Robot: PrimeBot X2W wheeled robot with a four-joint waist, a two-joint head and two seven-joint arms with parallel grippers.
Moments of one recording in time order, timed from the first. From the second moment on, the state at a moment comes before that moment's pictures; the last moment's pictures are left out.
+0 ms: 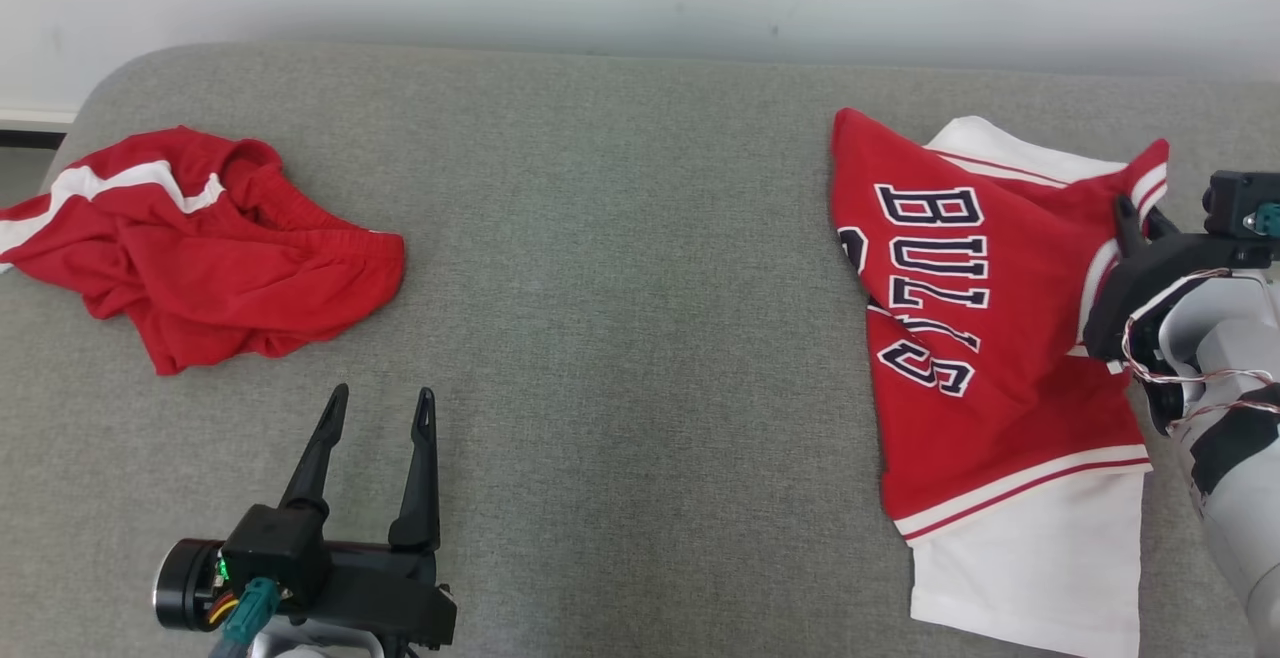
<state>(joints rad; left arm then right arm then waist) -0.19 0.11 -0.15 0.21 -0.20 -0.04 -0.26 -0.97 -0.40 0.21 1.27 0.33 0.13 -0.15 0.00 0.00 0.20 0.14</state>
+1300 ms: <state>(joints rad) -0.13 0.11 -0.09 0.17 -0.17 -0.03 -0.26 -0.65 -0.30 0.34 1.04 0.56 0.13 -0.19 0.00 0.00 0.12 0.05</state>
